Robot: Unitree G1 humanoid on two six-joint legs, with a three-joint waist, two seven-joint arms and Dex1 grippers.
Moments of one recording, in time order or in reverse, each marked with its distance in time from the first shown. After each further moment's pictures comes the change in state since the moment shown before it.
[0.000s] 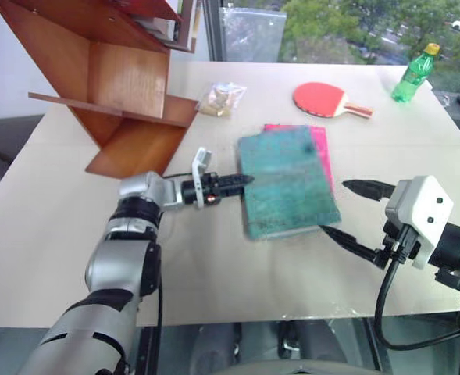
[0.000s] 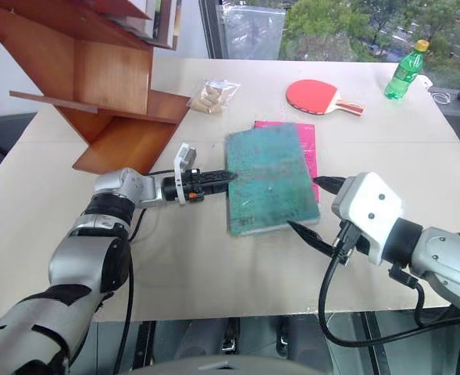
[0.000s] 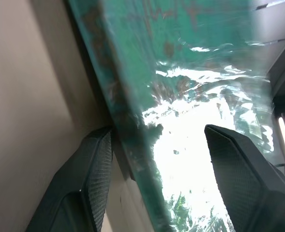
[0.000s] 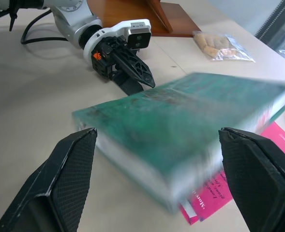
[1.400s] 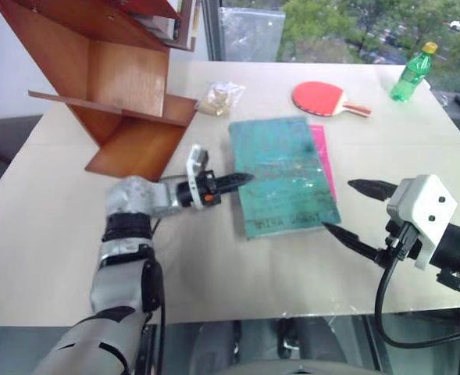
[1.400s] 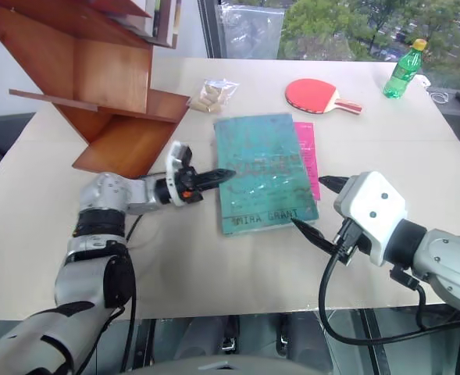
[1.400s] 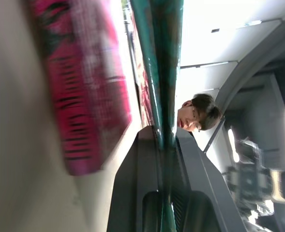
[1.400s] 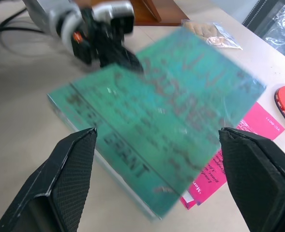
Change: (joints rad) left arm 0.190 -0.040 0.239 -0.574 -0.219 0.336 0.204; right arm 0.043 -0.053 -0.014 0.003 0.062 -0.038 -0.092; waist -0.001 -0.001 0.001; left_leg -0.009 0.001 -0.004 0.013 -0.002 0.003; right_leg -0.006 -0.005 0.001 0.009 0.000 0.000
